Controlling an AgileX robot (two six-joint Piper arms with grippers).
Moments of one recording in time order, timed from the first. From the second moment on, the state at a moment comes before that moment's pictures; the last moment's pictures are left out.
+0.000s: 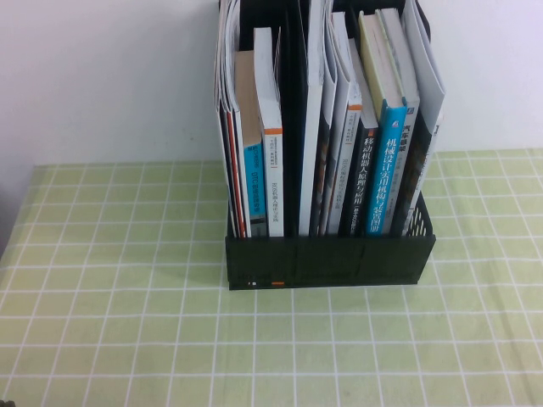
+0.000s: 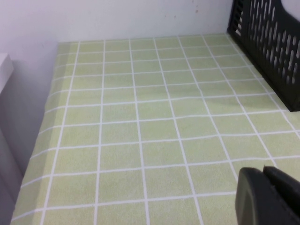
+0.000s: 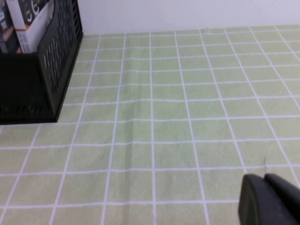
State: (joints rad) right arm 0.03 -0.01 0.03 -0.11 0.43 0.14; left arm -0.03 -0.01 0.02 -0.23 0.40 0.18
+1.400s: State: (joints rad) right arm 0.03 -0.01 -0.12 -0.08 -0.31 0.31; left arm -0.03 -0.01 -0.02 -0.72 -0.32 -0.13
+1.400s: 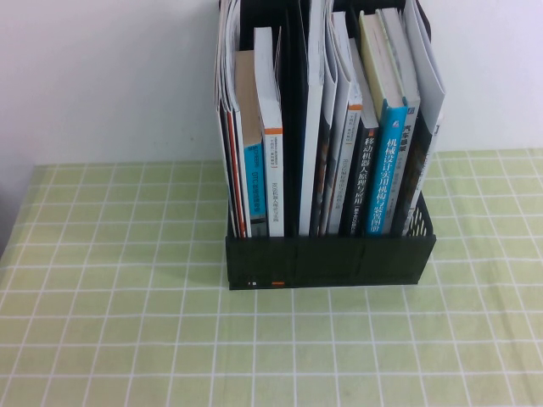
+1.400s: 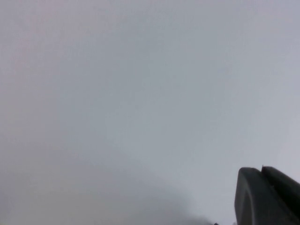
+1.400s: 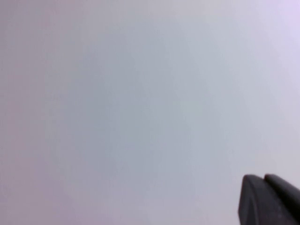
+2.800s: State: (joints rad) right arm 0.07 0.65 -0.50 0.09 0.40 0.21; left arm -0.03 0.76 -0.57 -1.28 0.49 1.03
